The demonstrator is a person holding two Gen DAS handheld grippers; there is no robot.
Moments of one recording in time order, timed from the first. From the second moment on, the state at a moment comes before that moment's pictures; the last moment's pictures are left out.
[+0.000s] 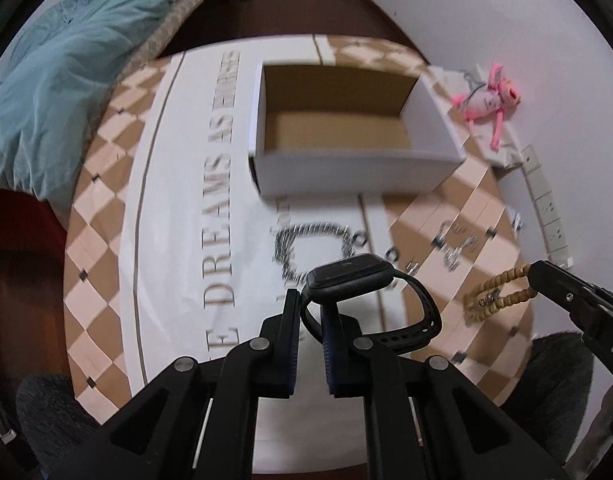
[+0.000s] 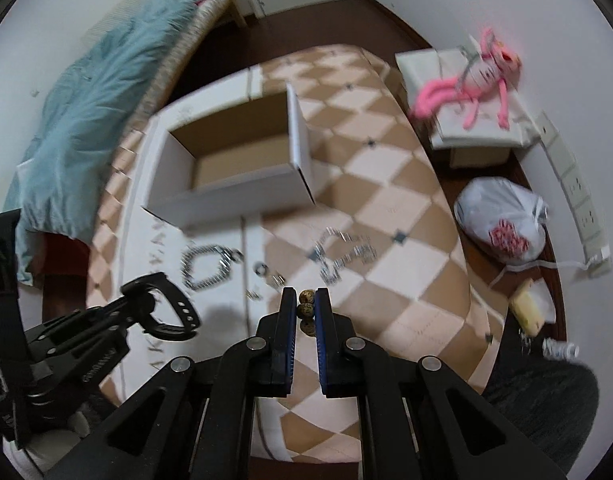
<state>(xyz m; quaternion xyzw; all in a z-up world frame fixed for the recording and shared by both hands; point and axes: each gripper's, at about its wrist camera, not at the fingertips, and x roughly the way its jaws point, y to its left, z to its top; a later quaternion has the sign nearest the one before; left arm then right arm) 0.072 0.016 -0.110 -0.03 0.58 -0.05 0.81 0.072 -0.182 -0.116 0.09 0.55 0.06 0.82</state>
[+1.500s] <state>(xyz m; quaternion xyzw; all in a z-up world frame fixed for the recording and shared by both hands) 0.237 0.033 -0.085 -0.03 0.54 0.03 0.84 0.259 -0.149 -0.117 0.02 0.58 0.08 0.81</state>
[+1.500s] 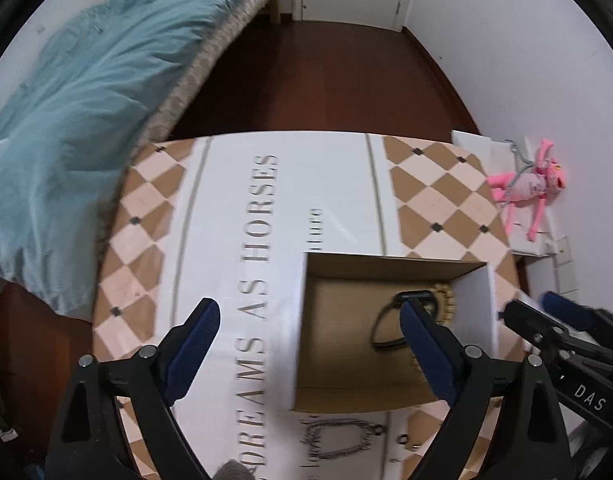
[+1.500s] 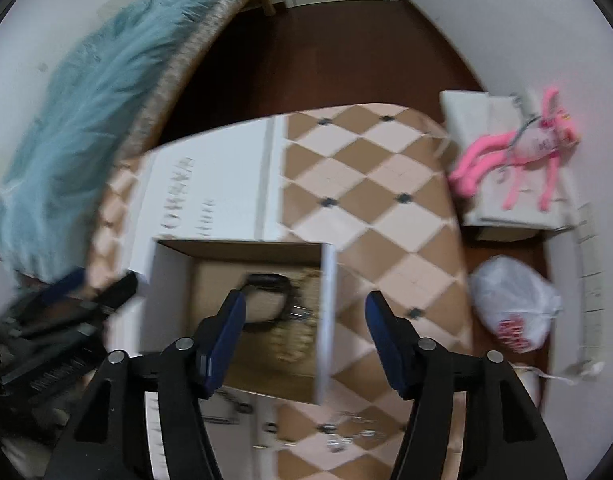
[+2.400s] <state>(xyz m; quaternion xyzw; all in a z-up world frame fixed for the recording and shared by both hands) 0.189 0.032 -0.056 0.00 0.51 0.06 0.86 0.204 -0.152 -0.093 -0.02 0.53 0.00 0.85</state>
